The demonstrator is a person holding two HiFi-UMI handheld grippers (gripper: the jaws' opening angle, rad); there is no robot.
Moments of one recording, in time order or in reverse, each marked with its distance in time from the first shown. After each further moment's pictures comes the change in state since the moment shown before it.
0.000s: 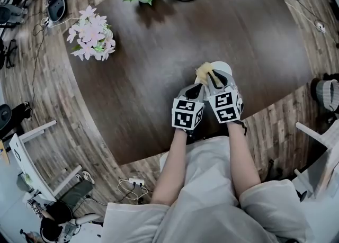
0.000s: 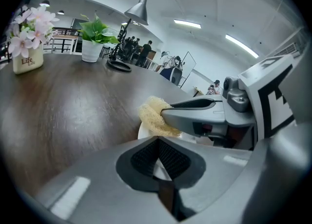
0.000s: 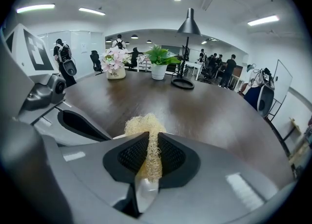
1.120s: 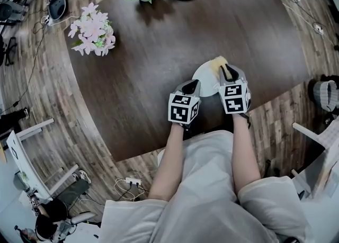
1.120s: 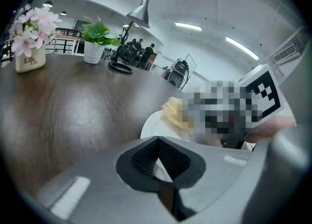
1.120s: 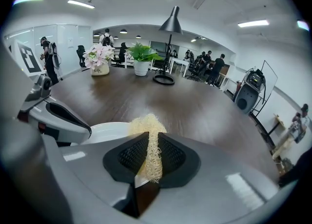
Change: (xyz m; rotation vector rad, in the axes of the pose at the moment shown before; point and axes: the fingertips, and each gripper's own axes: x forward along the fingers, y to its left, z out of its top) left arm -0.004 0.002 0.001 -0.010 -0.026 0.009; right arm -0.021 -0.058 -0.019 0.048 0.054 -0.141
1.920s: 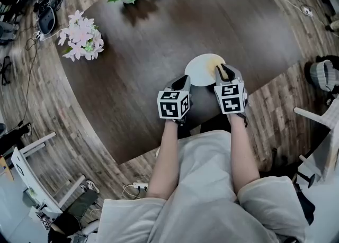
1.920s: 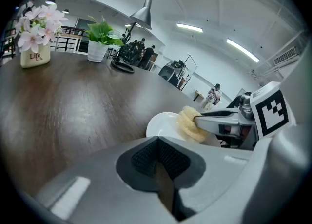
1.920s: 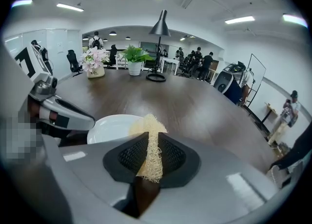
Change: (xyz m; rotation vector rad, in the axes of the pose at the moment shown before) left arm -0.013 0.002 -0.010 -0.019 -0.007 -0.004; right arm -0.037 0.004 -0.036 0.105 0.000 -0.065
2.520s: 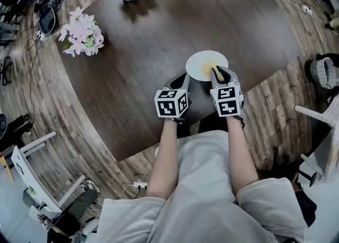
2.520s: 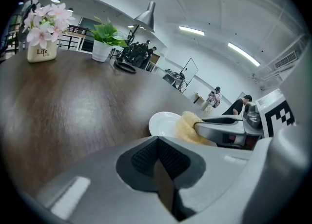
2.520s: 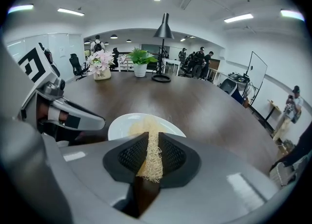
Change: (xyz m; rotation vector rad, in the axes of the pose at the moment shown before) left arm -0.013 -0.004 -0.011 -0.035 -0.022 -0.004; right arm -0.019 0.028 -0.012 0.018 -0.019 0.036
